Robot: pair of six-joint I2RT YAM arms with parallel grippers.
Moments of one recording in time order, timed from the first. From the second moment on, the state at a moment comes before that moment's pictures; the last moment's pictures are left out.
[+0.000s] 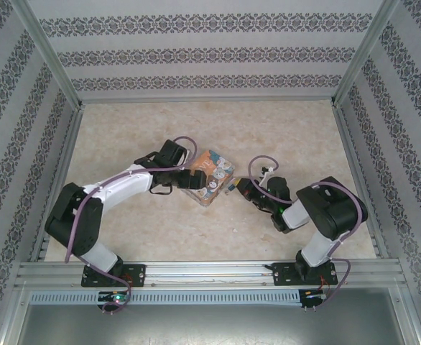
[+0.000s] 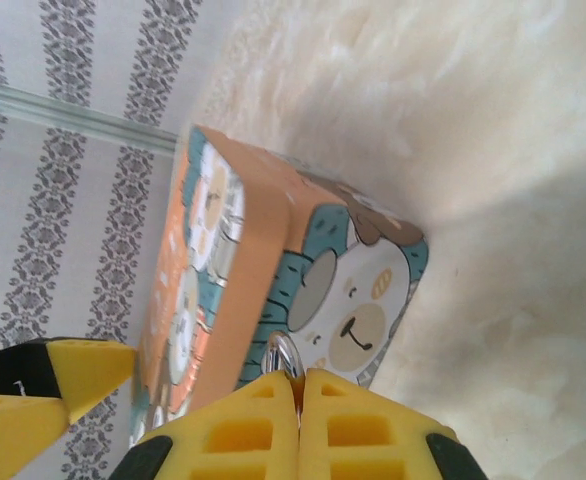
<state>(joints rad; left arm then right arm) -0.50 1.51 1.01 -0.44 0.21 -0.45 0.37 1.62 0.23 1.08 -0.36 1.10</state>
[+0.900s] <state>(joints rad) -0.43 0.85 0.74 -0.44 -0.07 -0.24 0.26 0.96 0.33 0.27 -0.45 0.88</state>
